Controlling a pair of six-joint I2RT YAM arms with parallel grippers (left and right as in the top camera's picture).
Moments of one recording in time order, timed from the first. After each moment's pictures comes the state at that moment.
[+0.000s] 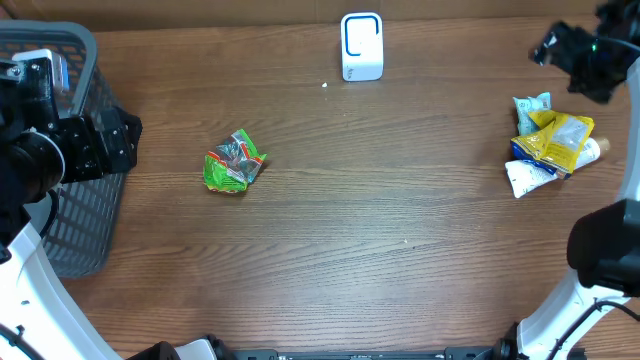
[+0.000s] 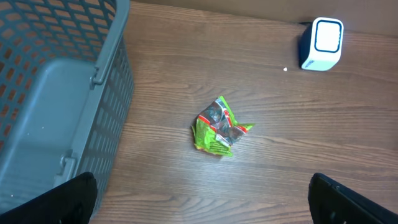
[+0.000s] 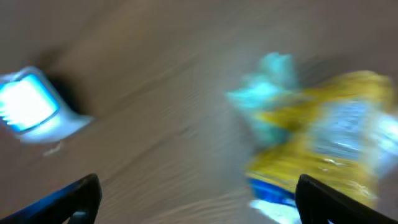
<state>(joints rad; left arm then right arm) 0.43 1.46 2.22 -1.63 0.31 0.18 -0.24 2.02 2.14 -1.23 -0.33 0.28</state>
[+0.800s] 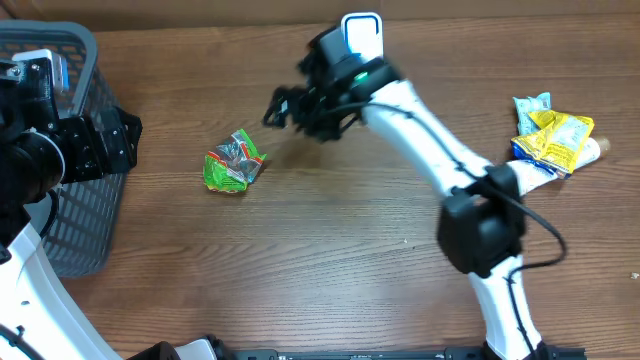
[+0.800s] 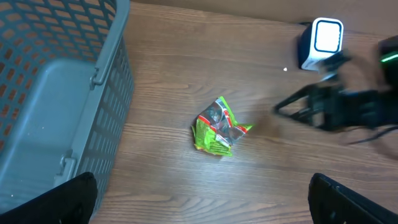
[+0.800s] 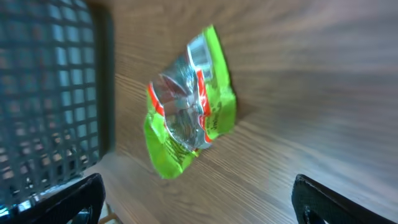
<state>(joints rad) 0.43 1.46 2.22 -1.63 0.31 0.18 0.59 2.30 2.11 -0.86 -0.55 0.64</state>
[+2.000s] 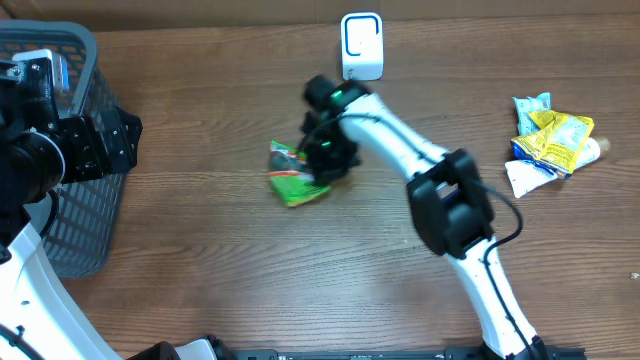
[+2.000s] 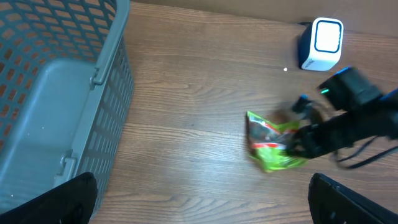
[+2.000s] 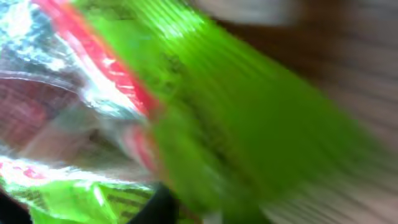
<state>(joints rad) 0.43 1.46 2.22 -1.63 0.31 0.18 0.56 2.50 2.16 -1.29 -0.40 0.13</state>
